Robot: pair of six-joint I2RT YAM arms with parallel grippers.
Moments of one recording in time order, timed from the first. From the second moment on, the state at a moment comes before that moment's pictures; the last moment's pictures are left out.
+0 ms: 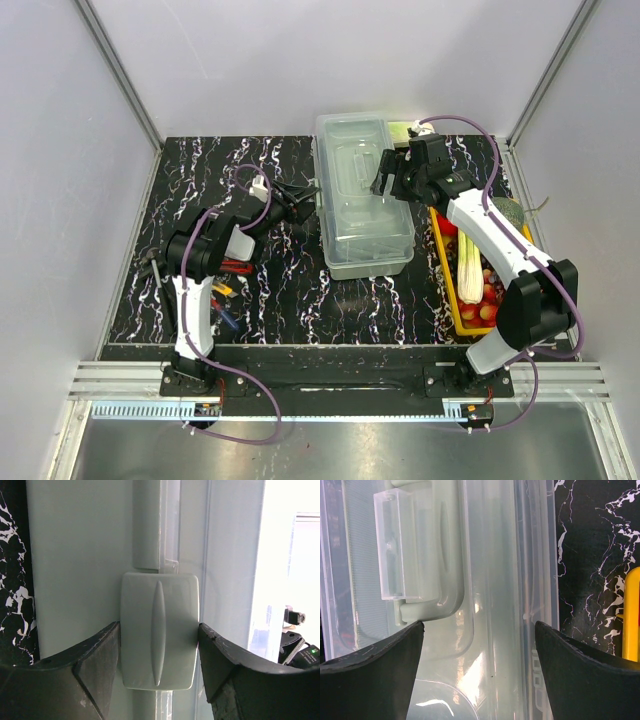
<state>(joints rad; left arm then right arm) -0.30 2.15 0.90 1.24 0.50 -1.58 0.37 1.58 1.39 -0.50 0.00 0.46</state>
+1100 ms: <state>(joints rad) -0.30 2.01 0.89 1.02 0.48 -1.28 0.37 1.59 1.39 -0.50 0.01 0.46</state>
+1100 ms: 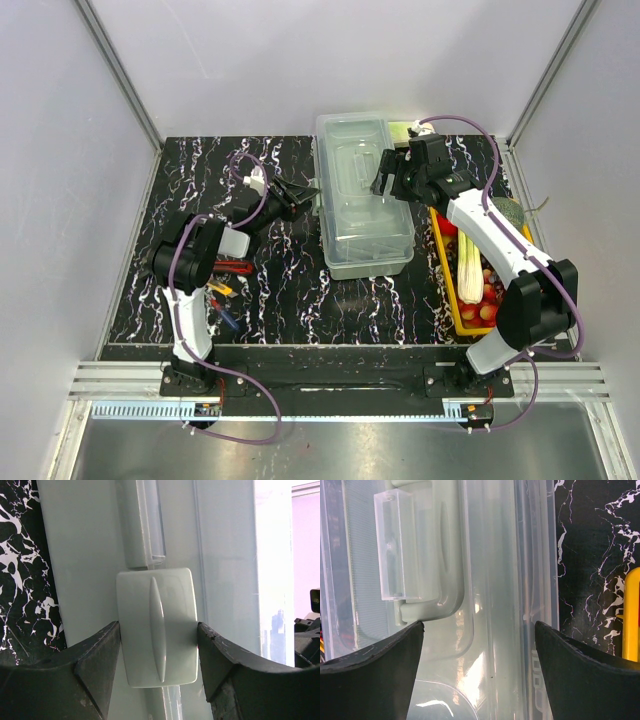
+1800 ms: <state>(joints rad) -0.27 2.00 0.79 1.18 0.44 -1.47 0.38 1.61 1.40 -0.47 -0.03 0.45</state>
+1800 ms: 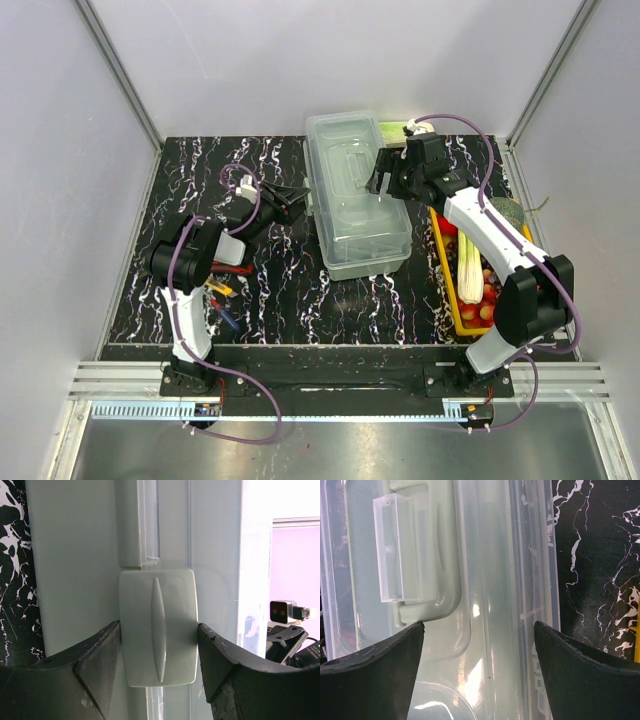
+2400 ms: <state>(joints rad) -0.23 2.06 0.67 1.27 0.46 -1.61 0.38 1.62 1.40 -0.45 -0.05 0.49</state>
